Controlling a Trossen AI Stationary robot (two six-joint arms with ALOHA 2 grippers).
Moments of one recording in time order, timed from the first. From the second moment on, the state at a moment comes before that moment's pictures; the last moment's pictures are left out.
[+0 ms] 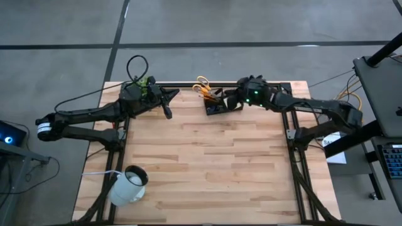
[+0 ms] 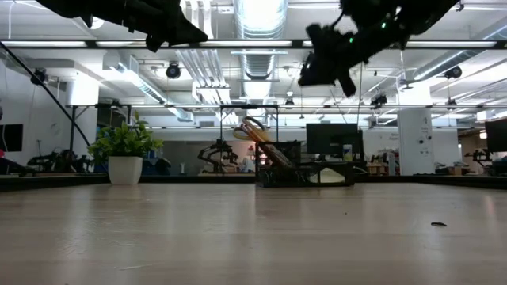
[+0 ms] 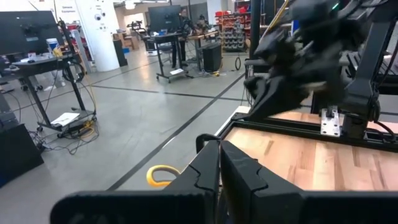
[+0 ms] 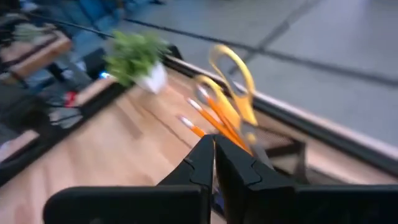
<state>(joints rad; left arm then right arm) 0.31 0.95 0.71 0.23 -0.22 0.09 -0.44 1.30 0.83 0.08 0.08 0.44</state>
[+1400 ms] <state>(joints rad) 0.31 0.48 0.39 0.25 0.04 -0.02 -0.02 0.31 0.17 0.27 0.02 0.18</state>
